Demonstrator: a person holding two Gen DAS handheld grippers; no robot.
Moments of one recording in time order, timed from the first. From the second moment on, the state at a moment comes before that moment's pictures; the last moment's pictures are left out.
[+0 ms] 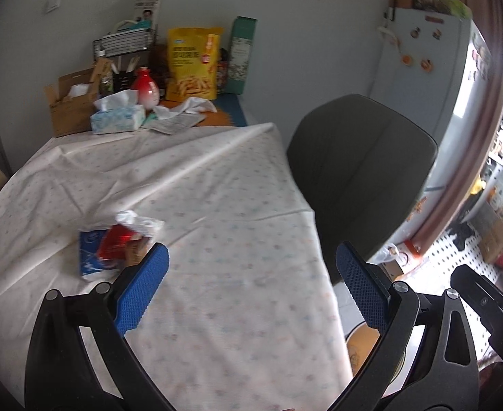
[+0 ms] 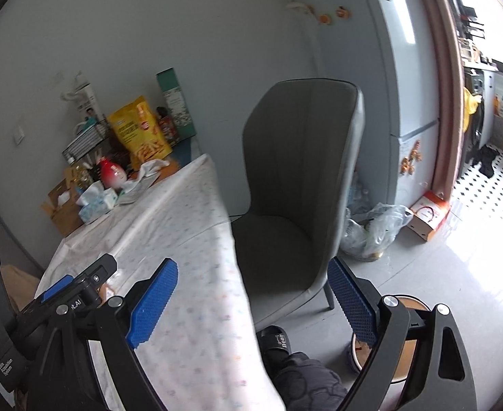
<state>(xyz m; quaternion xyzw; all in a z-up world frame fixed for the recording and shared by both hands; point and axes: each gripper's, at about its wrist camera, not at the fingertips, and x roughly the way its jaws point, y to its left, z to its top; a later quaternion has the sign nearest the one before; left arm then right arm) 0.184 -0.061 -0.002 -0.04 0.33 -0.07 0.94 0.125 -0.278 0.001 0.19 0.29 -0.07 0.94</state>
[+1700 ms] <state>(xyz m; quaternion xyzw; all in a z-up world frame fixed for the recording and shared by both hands) 0.252 0.143 -0.050 -0.13 0.36 0.07 0.92 0.262 -0.049 -0.041 0.10 0.40 0.13 0.90</state>
